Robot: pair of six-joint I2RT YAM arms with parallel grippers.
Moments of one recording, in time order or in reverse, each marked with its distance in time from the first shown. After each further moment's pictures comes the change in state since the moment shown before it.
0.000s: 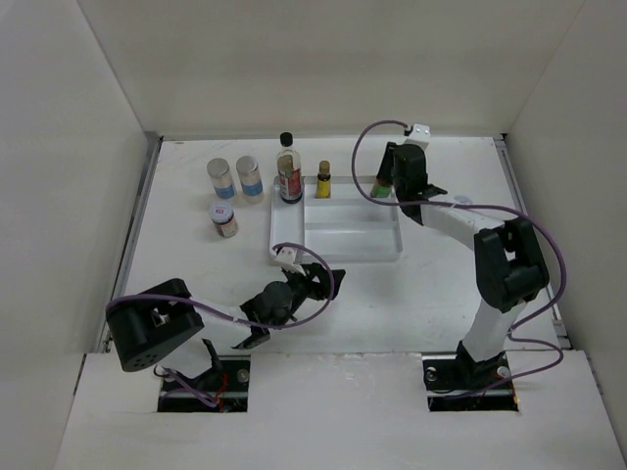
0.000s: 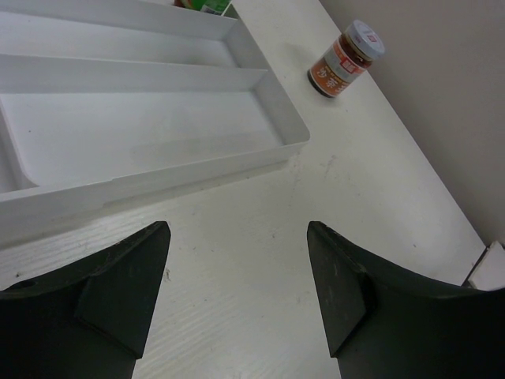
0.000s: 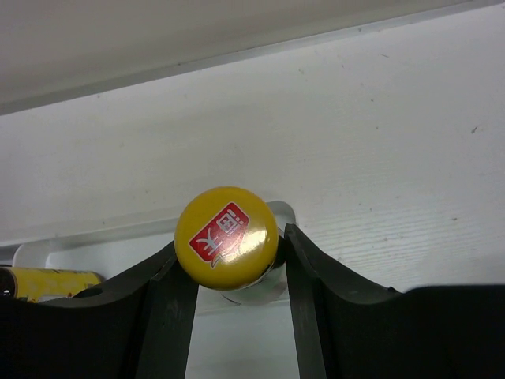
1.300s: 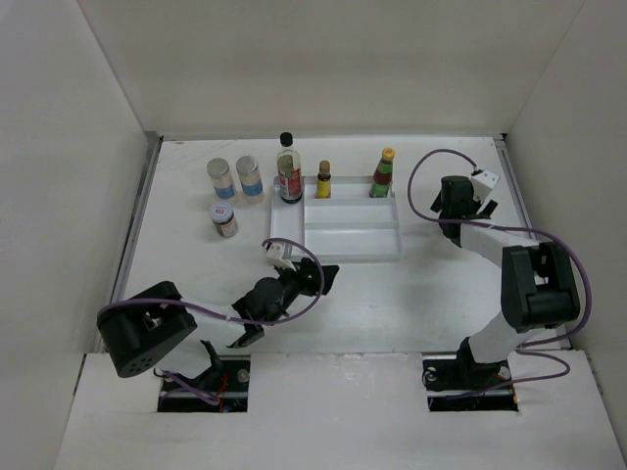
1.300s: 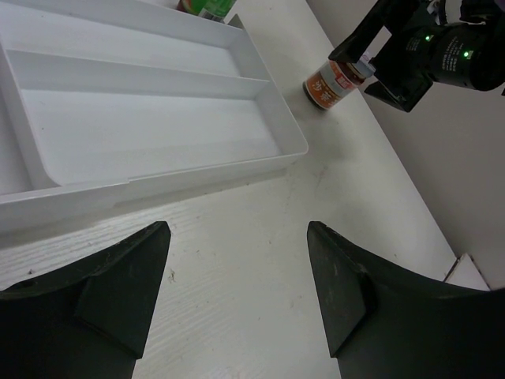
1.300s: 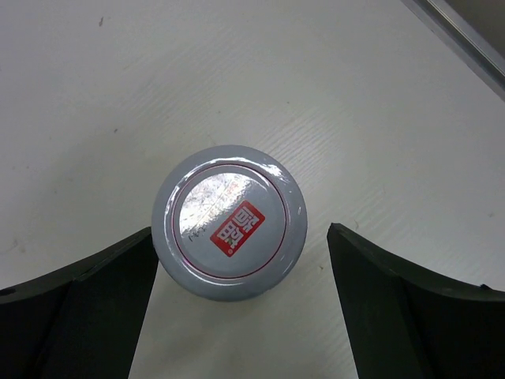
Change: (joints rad) left arm 0.081 -0.047 -0.035 0.000 0.079 -0.077; right arm -0.269 -0.196 -0.354 -0.179 0.241 0.174
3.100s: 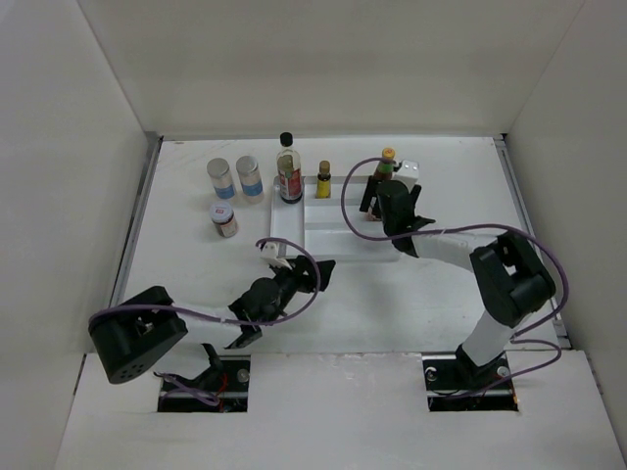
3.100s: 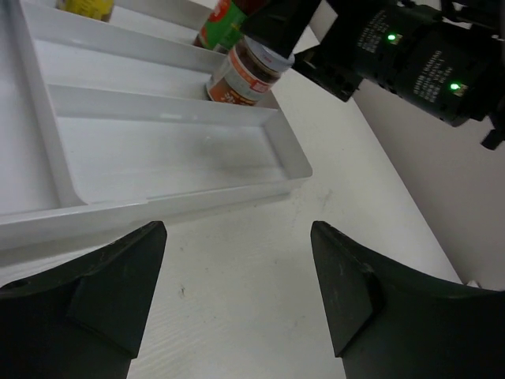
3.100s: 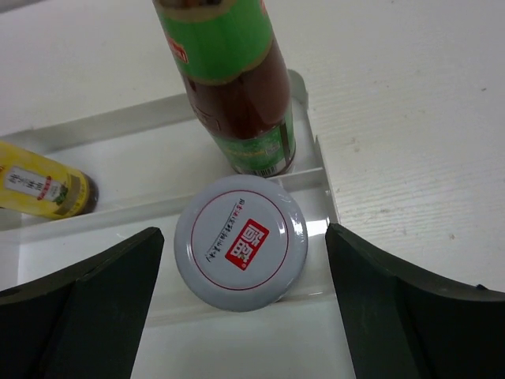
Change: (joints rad) left arm -0.001 -0.047 -0.004 -0.006 -0.055 0.018; right arm 0.416 0.109 0.075 0.253 -0.101 -0.060
